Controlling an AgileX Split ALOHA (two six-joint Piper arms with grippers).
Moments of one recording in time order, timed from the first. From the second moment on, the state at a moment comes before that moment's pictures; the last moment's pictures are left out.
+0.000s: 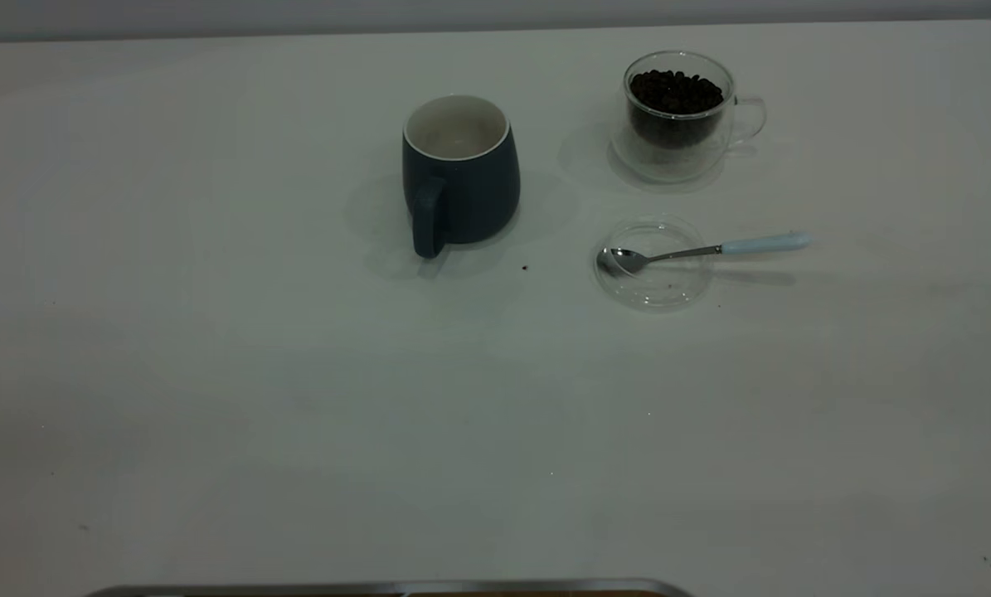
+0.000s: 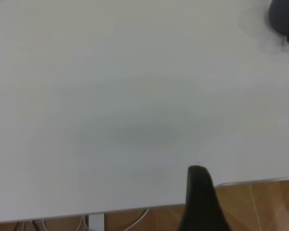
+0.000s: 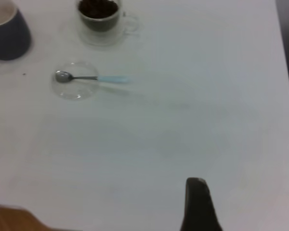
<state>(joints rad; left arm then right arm) -0.08 -0.02 -0.48 0.00 1.14 0.01 0.02 0.03 -0.48 0.04 1.13 -0.07</state>
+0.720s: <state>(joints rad) -0.08 -0.02 -0.48 0.00 1.14 0.01 0.02 -0.01 -0.48 0.02 1.13 -0.03</state>
